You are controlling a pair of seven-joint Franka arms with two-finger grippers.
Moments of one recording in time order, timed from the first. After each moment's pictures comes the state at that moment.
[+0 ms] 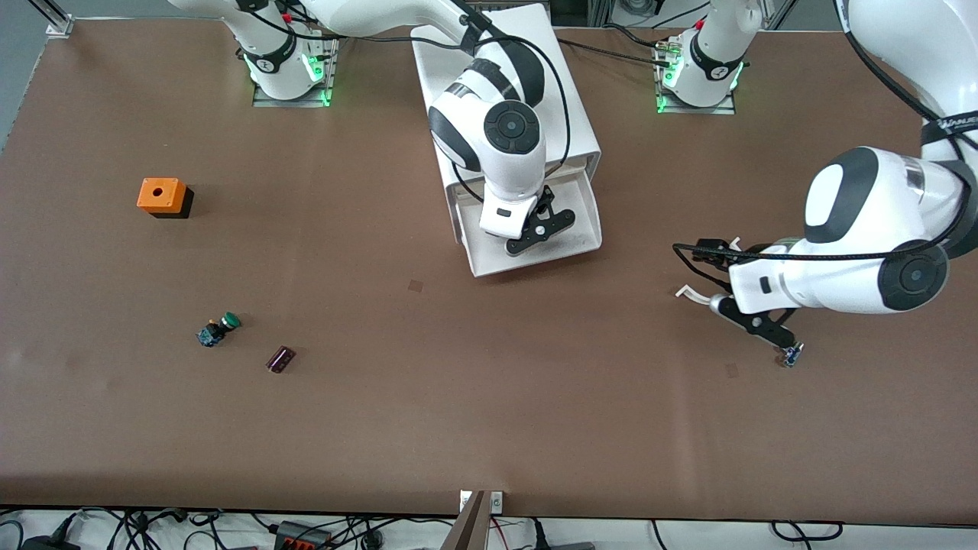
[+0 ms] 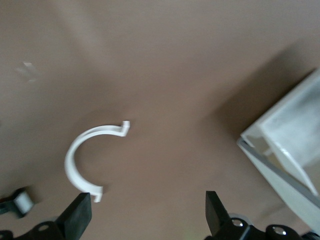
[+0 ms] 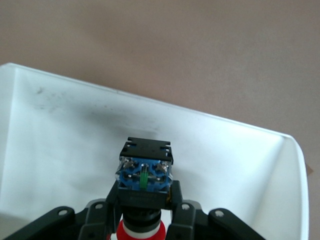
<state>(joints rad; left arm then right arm) 0.02 0.50 -0.22 -1.33 -0.01 1.52 0.25 0.85 0.78 -0.01 -1.13 0.09 1.90 0.32</state>
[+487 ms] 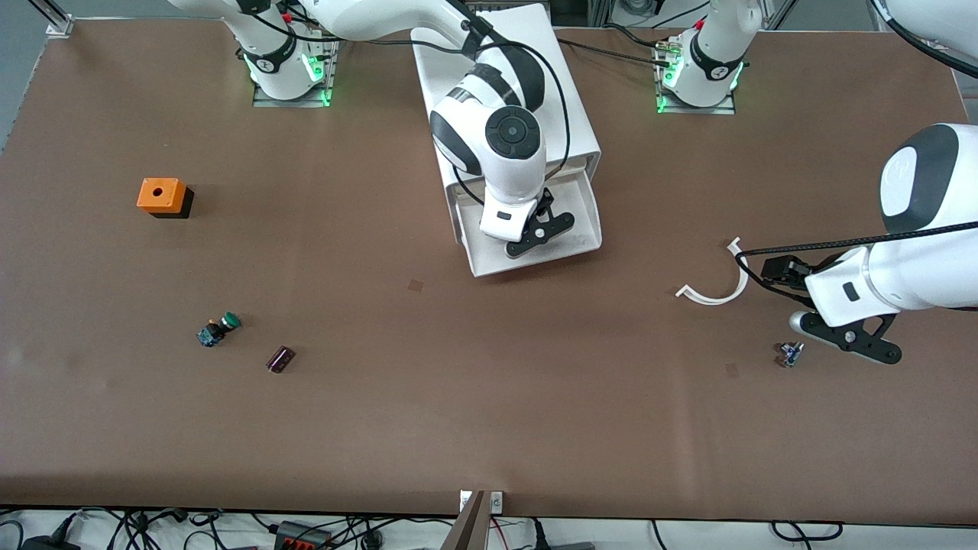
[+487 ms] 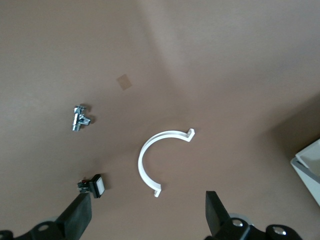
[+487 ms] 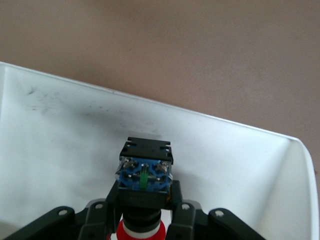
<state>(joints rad) 0.07 0.51 -0.19 -1.21 0.11 1.52 0.25 0.85 0.79 -0.01 -1.13 0.09 1.92 0.32</state>
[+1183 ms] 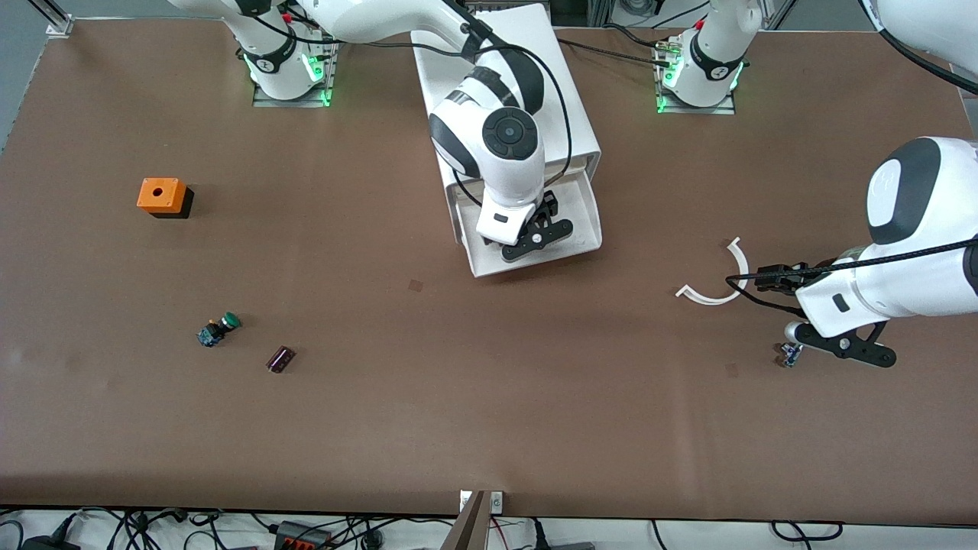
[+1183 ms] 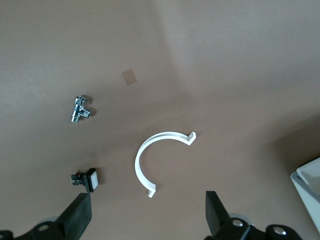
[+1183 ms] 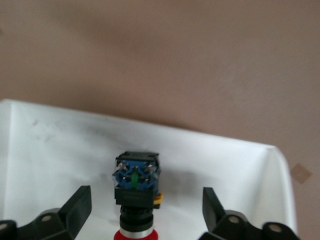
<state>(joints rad) 0.05 0.52 -0.19 -1.21 0.11 1.52 0.11 0.84 0.78 -0.04 -1.10 0.09 1.95 0.39</state>
